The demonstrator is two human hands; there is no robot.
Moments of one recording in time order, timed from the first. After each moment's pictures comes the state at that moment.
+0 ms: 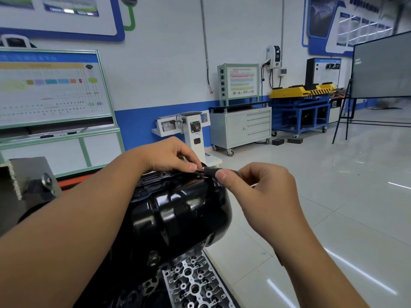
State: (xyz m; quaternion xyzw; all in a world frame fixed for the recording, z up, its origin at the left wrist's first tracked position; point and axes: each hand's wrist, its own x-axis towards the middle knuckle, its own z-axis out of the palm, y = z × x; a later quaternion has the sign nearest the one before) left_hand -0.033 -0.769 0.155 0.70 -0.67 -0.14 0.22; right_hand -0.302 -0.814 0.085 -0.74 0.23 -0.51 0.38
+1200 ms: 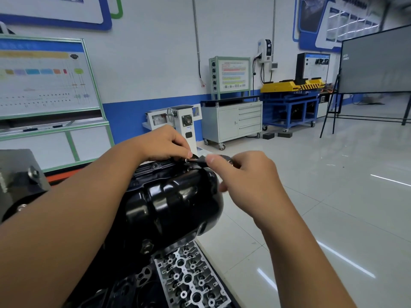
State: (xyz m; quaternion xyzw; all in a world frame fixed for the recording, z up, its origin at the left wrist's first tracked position) left_hand -0.038 -0.777 0.154 0.73 -0.63 -0.08 0.25; right_hand -0.295 -0.814 0.095 -0.77 0.30 -0.42 0.39
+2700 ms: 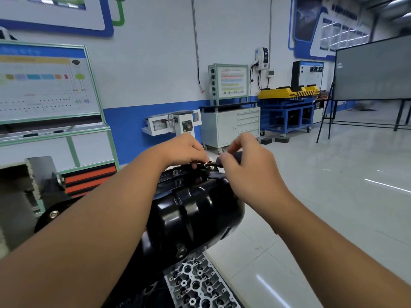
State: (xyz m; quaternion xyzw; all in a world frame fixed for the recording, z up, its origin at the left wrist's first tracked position) left_hand -0.043 -0.772 0.153 0.75 -0.59 -0.11 0.28; right_hand -0.258 -0.796 0.115 -0.79 0.27 -0.46 0.30
